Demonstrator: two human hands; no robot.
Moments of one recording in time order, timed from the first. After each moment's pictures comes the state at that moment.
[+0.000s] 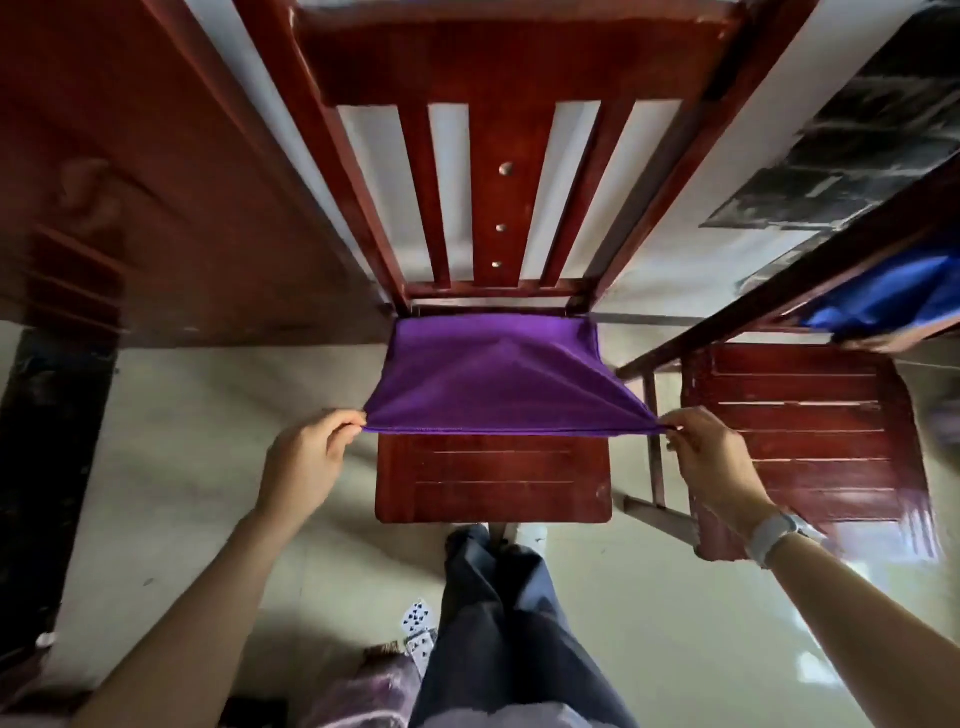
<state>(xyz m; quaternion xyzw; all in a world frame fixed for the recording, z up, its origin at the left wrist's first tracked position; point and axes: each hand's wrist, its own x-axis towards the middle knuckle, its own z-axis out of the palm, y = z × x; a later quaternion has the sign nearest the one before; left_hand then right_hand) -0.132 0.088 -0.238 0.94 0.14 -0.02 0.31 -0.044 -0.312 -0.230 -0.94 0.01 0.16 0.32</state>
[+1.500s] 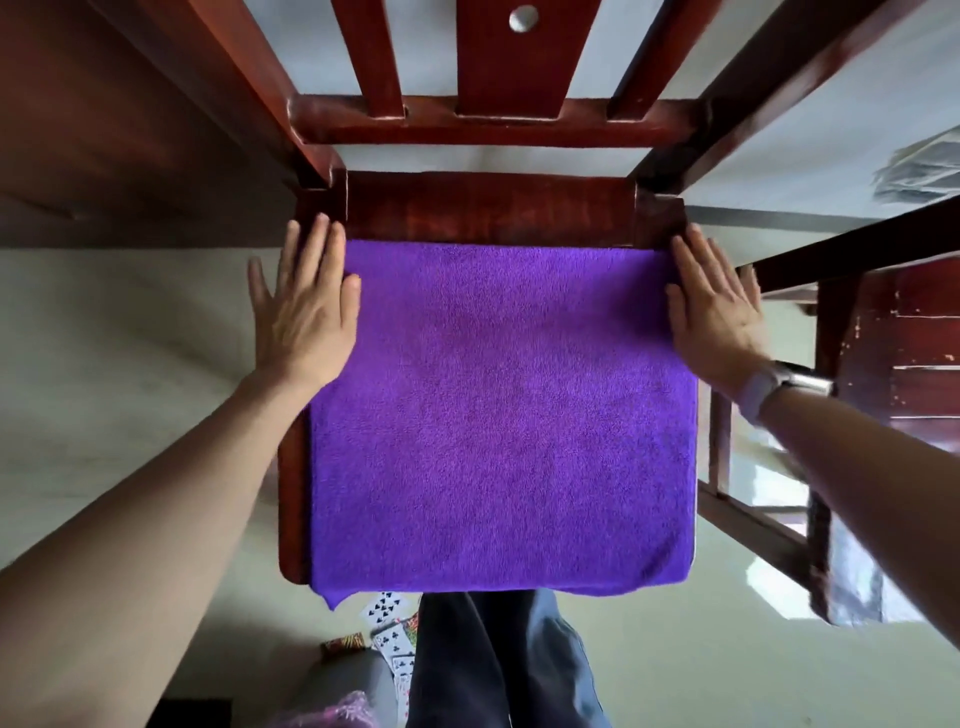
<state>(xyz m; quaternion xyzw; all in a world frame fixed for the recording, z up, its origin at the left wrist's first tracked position) -0.005 0.077 -0.498 0.98 0.10 -0.11 0.12 0.071 -0.275 -0.482 -0.98 -0.08 0.17 0.10</state>
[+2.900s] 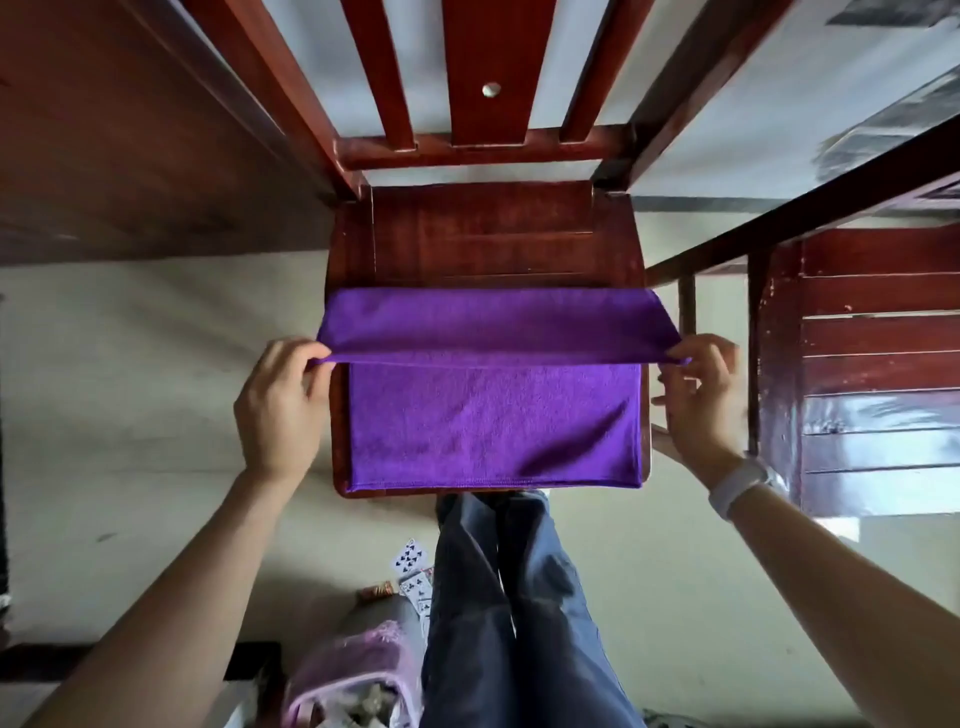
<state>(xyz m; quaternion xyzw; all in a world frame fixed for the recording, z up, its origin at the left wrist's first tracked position) -0.117 0.078 -0.396 0.96 0.13 0.08 0.22 -0.053 -0.288 -0.396 -0.93 0.05 0.02 0.37</state>
